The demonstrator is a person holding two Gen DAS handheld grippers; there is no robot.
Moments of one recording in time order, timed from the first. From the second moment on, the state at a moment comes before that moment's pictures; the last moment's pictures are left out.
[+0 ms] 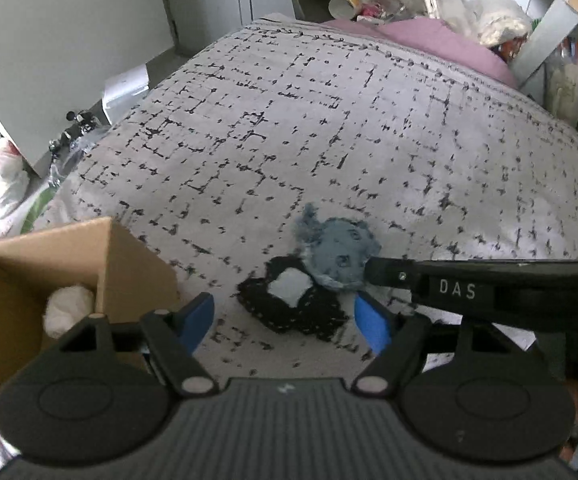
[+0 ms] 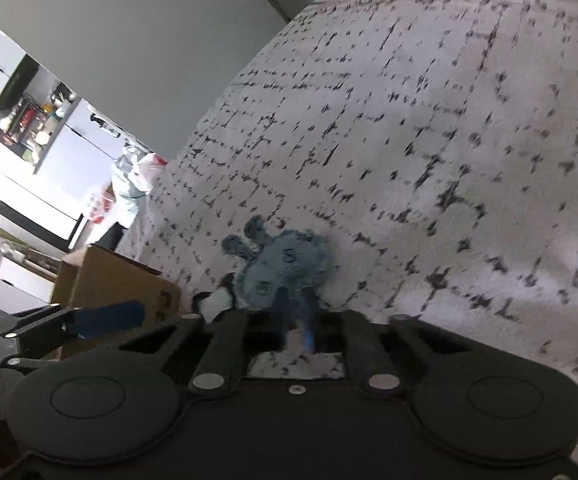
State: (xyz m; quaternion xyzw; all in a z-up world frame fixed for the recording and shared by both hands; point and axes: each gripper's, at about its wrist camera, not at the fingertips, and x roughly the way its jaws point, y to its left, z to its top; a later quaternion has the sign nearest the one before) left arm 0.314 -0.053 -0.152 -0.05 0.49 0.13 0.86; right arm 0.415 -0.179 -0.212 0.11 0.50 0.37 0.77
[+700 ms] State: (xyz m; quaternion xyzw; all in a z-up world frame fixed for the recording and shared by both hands) left arm 0.308 -0.057 -0.186 -0.16 0.42 0.27 0.85; right arm 0.435 -0.207 -0.215 0.18 0.51 0.34 0.77
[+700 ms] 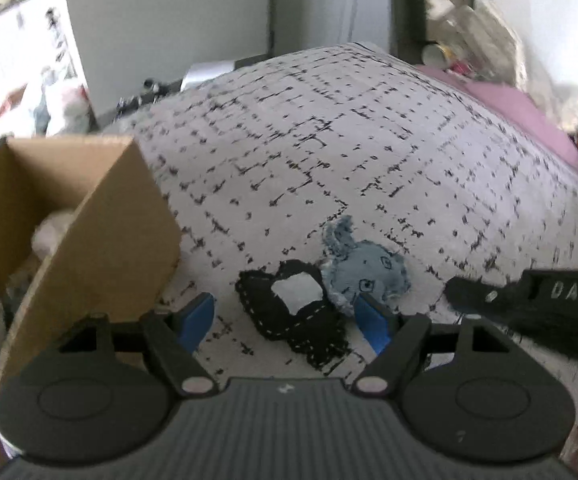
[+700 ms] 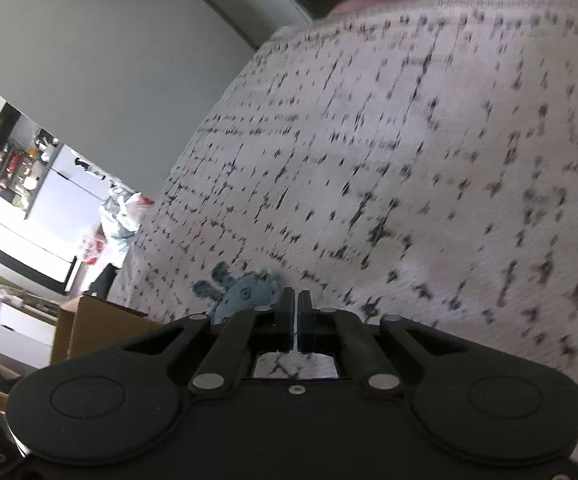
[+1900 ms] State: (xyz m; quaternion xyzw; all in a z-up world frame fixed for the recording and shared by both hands) left arm 0.260 -0.043 -0.192 -0.34 0.34 0.31 0.82; right arm 0.410 -0.178 -0.206 0.09 0.46 0.36 0.80
